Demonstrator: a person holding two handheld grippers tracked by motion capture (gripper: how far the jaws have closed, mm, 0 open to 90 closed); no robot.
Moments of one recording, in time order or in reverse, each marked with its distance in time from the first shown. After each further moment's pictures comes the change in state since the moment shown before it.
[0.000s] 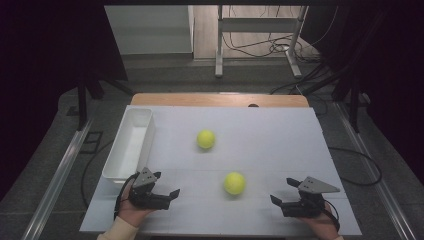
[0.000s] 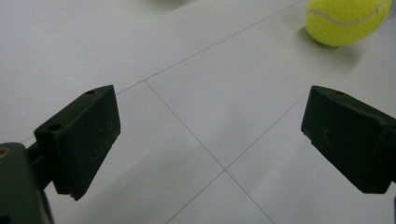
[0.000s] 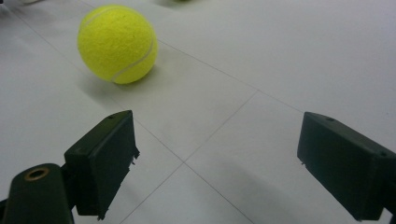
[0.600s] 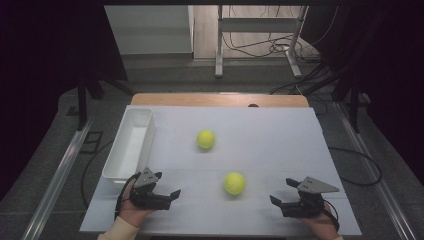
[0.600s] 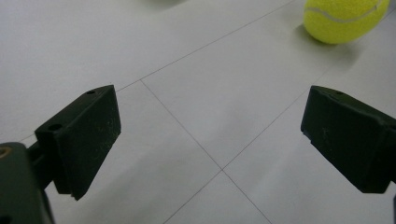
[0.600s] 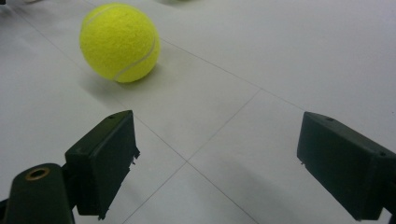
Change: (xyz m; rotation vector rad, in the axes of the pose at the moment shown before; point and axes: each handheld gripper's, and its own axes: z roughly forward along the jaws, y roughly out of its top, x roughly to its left) left arm -0.002 0.001 0.001 0.007 -0.006 0.010; right arm 0.001 0.000 0.001 0.005 0.007 0.005
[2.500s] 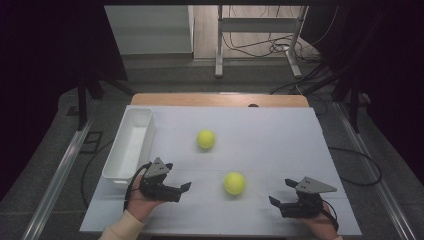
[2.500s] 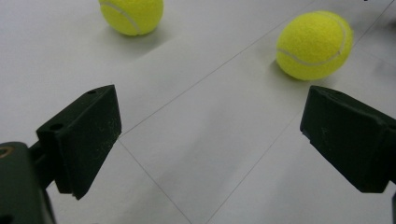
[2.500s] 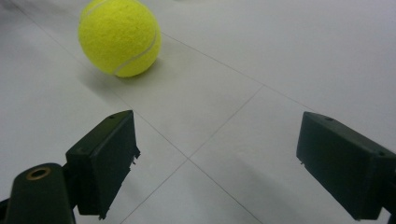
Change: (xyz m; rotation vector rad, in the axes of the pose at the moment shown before) left arm -0.012 0.041 0.009 -0.018 -0.039 0.051; right arm 0.002 0.001 0.002 0.024 -0.006 -0.012
